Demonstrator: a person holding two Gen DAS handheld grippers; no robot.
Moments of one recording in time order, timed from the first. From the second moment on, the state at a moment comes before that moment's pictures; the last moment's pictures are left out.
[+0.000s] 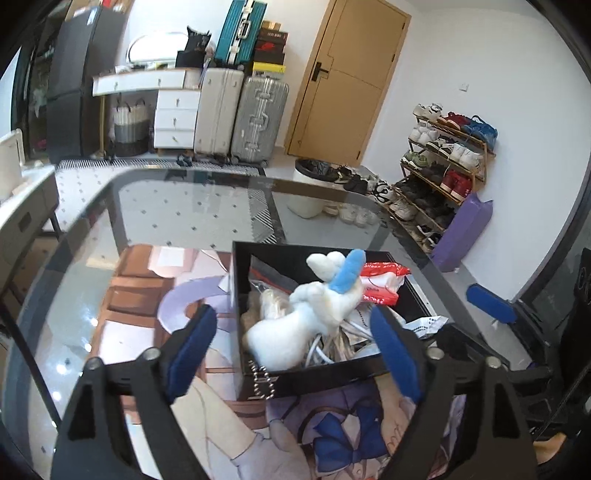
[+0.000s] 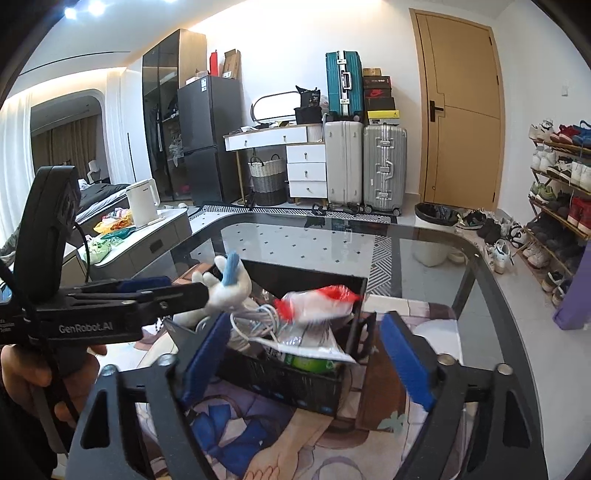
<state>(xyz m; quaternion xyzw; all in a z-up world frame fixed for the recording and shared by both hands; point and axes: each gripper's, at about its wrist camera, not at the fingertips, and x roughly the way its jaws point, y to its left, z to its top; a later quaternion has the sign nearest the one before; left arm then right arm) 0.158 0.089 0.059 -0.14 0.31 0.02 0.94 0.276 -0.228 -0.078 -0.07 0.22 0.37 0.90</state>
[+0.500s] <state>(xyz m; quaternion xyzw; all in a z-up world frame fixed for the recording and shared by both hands) 0.126 0.073 0.056 -0.06 0.30 0.05 0.95 0.259 -0.251 -0.084 -0.05 0.23 0.37 0.90</state>
